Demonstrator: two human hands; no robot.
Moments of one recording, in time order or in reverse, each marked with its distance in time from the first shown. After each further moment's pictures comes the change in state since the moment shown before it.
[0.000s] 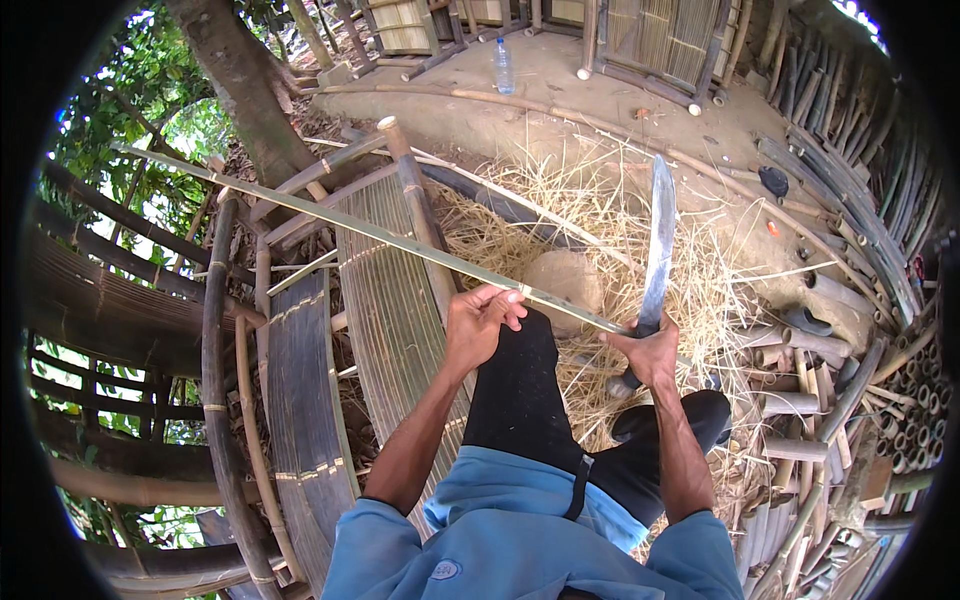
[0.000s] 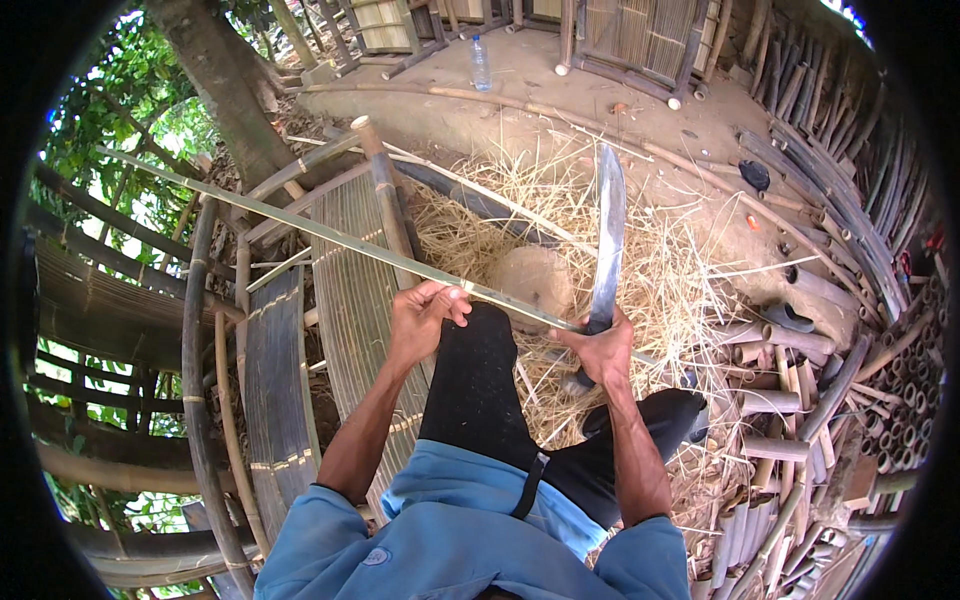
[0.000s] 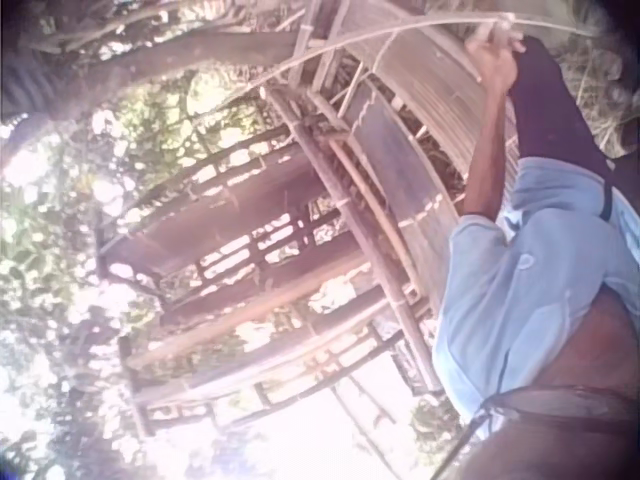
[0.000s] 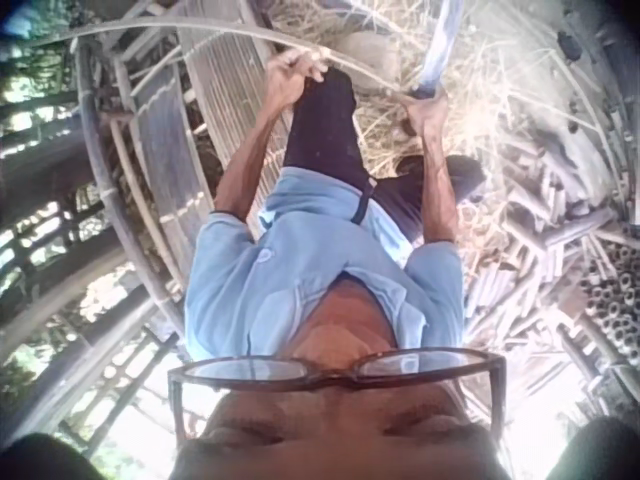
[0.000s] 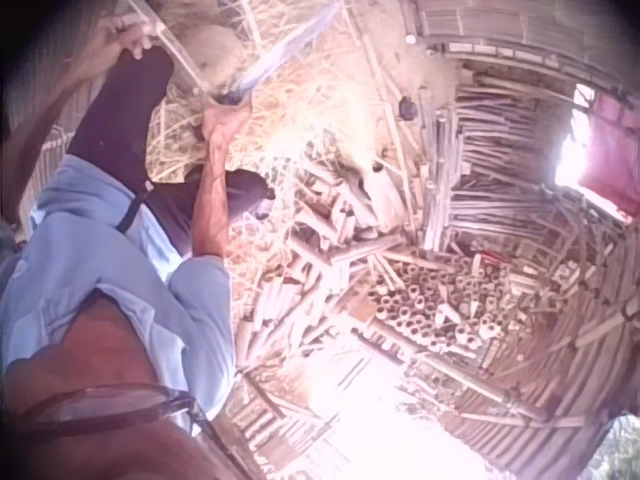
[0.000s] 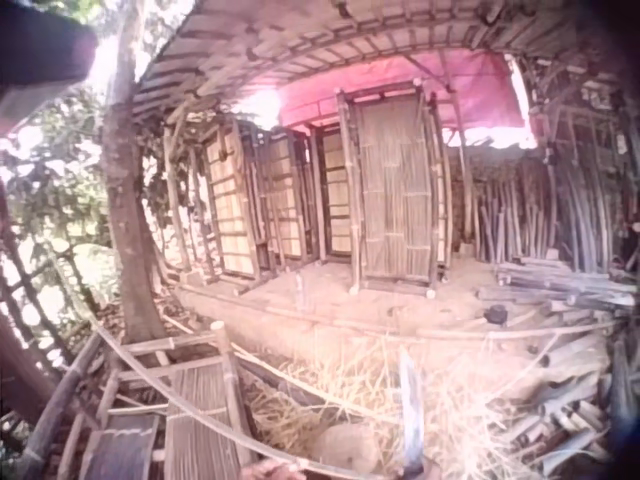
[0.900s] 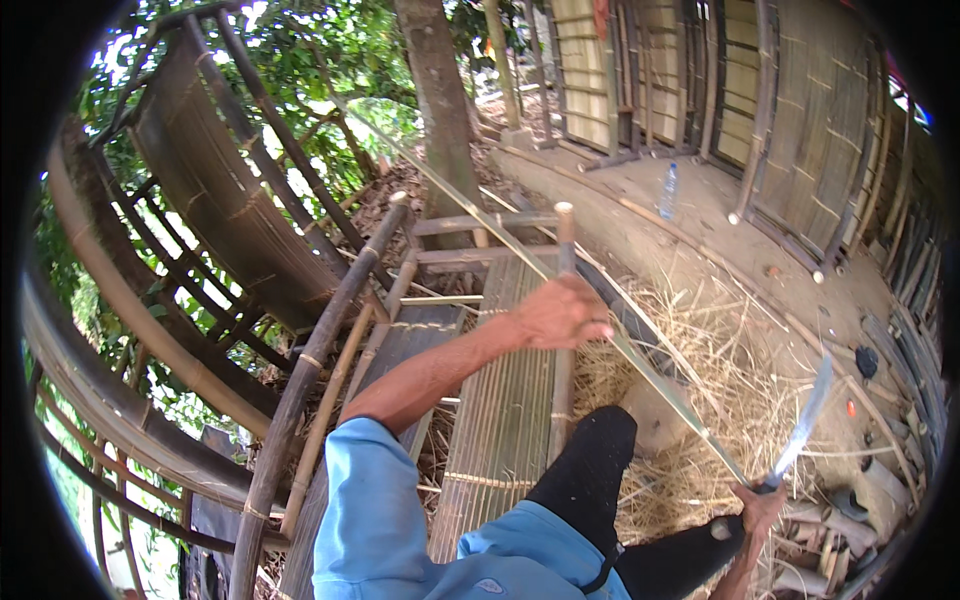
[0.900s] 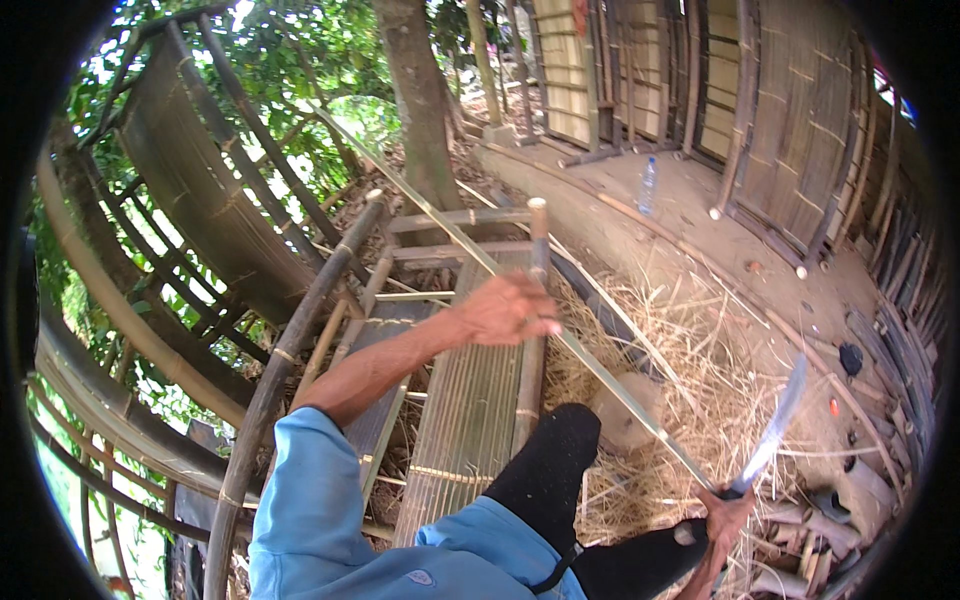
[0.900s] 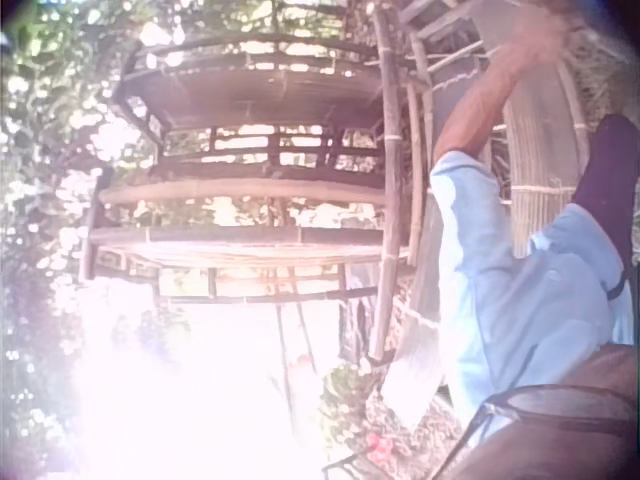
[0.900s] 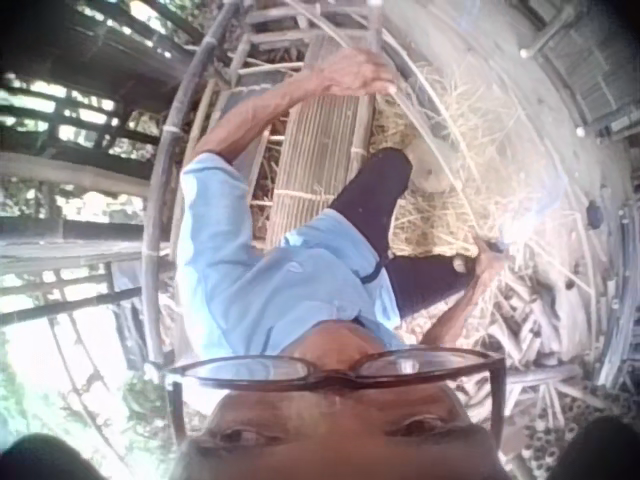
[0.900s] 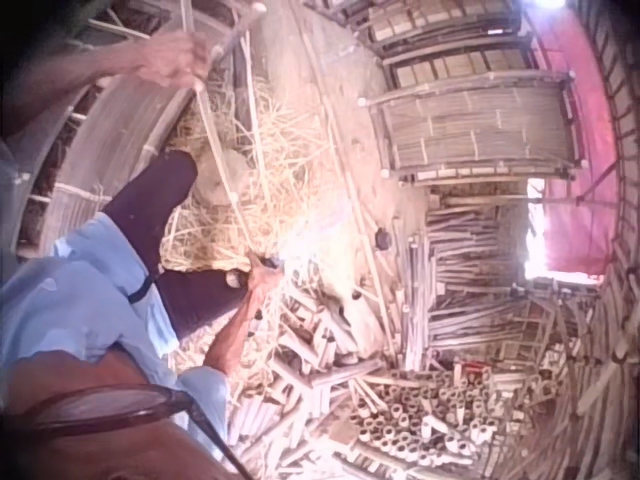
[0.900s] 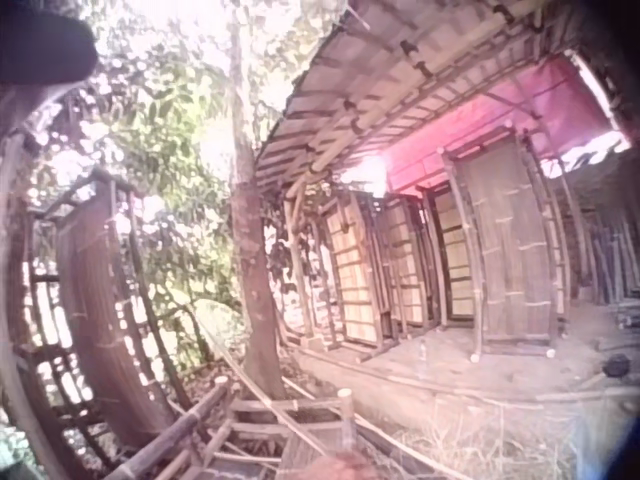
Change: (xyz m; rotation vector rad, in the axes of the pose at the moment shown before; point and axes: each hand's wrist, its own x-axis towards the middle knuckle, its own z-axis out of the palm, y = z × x) left_hand 0.056 0.163 -0.095 1.620 -0.455 0.669; right_hand 0.005 0.060 -0.096 0.076 0.130 0.013
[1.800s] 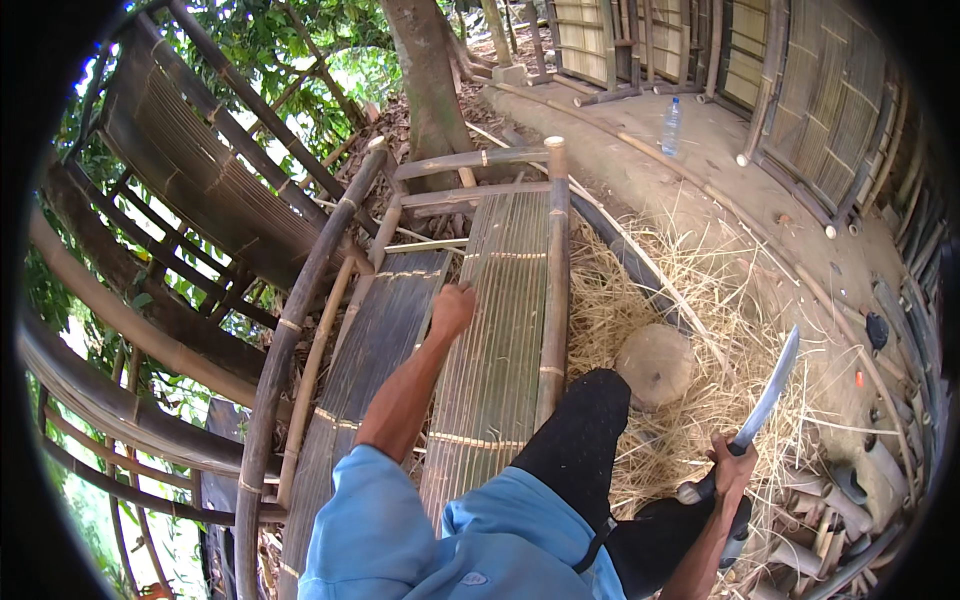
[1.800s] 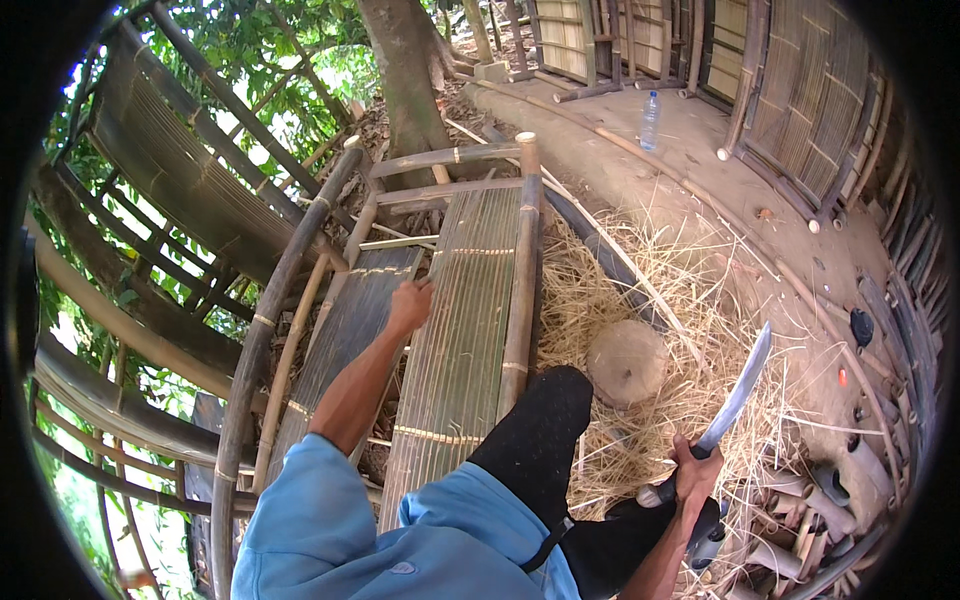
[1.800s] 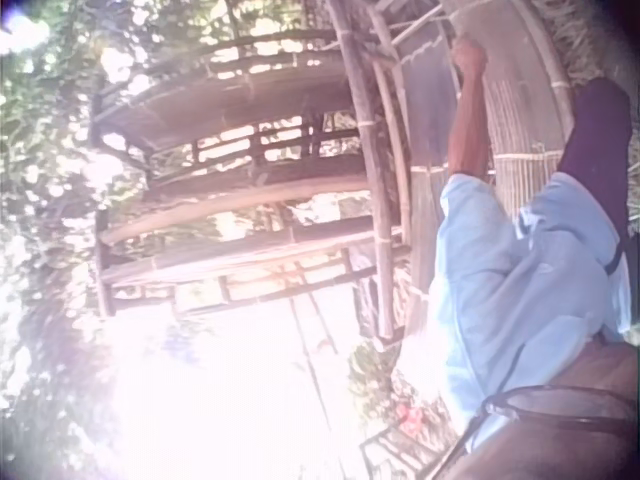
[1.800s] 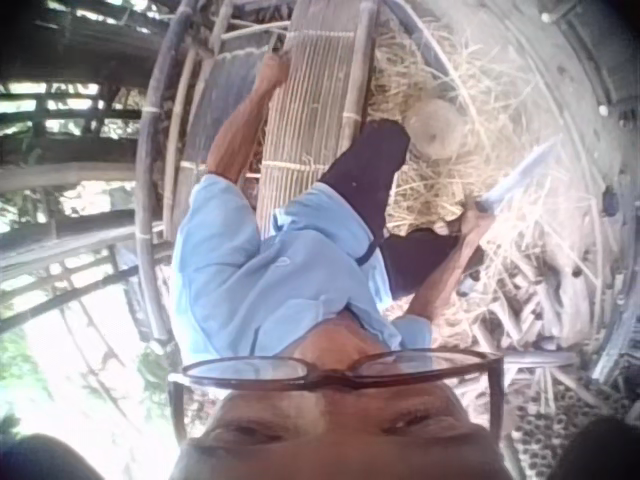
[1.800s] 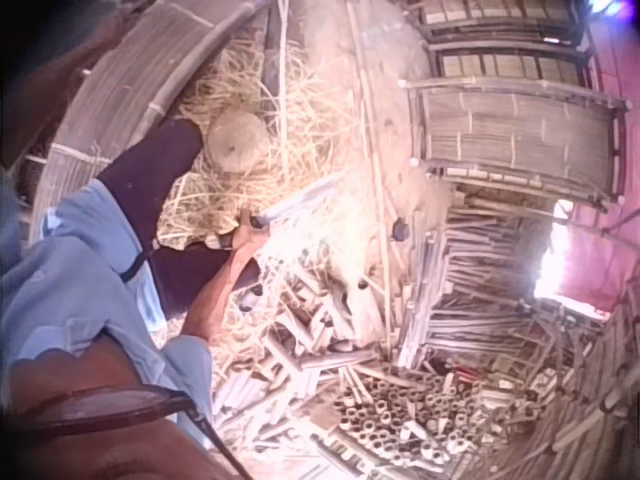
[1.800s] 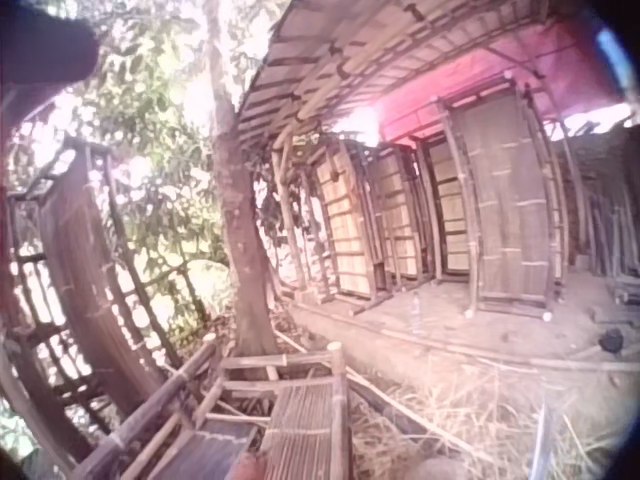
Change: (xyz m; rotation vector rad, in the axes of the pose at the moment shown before) left_hand -0.158 -0.066 0.207 -0.309 0.285 -1.368; right_hand 0.010 0.027 0.060 0.041 -0.126 0.138
